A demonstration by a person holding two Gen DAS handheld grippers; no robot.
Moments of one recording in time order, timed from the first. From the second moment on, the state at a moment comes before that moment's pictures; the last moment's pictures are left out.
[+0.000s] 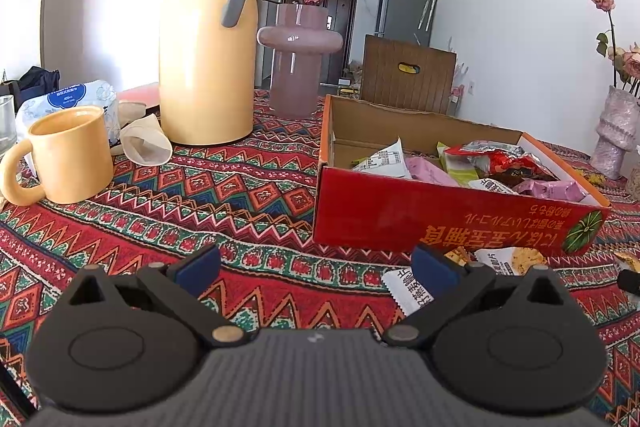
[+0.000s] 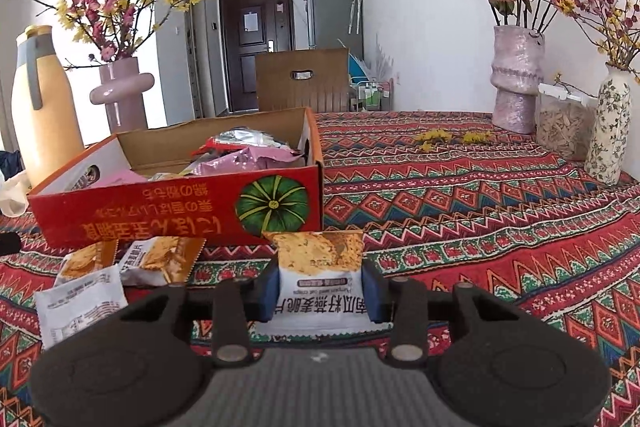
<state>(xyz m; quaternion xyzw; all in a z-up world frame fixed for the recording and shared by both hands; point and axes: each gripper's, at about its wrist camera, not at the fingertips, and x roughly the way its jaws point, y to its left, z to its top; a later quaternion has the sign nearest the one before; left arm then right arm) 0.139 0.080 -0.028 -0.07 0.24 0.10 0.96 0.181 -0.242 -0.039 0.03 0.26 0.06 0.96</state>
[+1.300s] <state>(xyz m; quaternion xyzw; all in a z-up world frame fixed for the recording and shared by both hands) 0.156 -0.048 -0.042 0.09 0.32 -0.05 0.94 0.176 -0.264 -0.041 0.12 0.23 0.11 0.96</state>
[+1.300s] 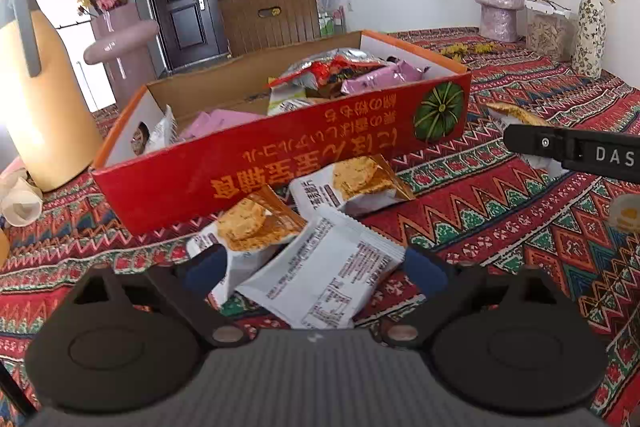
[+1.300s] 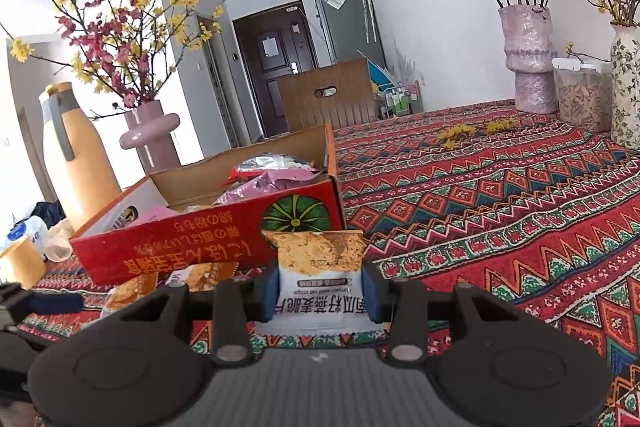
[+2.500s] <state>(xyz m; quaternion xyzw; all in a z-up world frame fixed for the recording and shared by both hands) 0.135 -0.036 -0.005 0.02 0.28 -0.06 0.96 0.171 -0.262 -0.039 0.12 0.22 0.12 0.96</state>
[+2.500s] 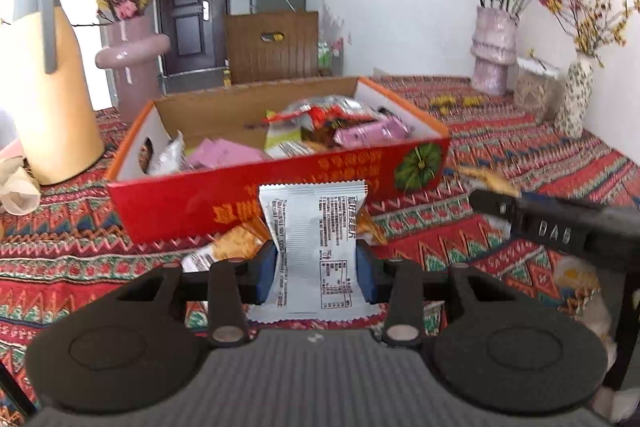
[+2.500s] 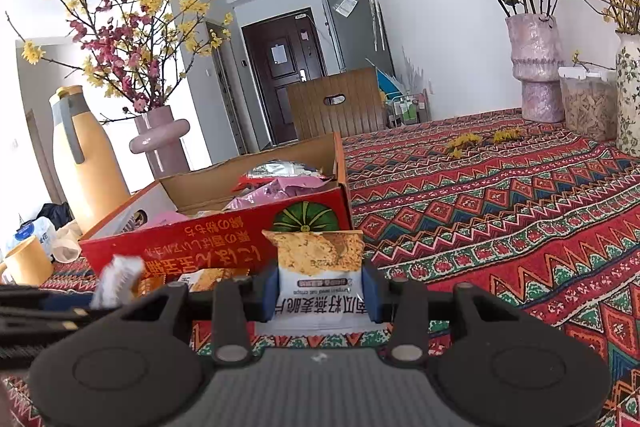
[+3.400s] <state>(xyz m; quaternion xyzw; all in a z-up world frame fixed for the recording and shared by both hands) 0.199 0.029 0.060 -0.03 0.22 0.01 0.97 0.218 -0.193 0.037 0.05 0.19 0.15 0.97</state>
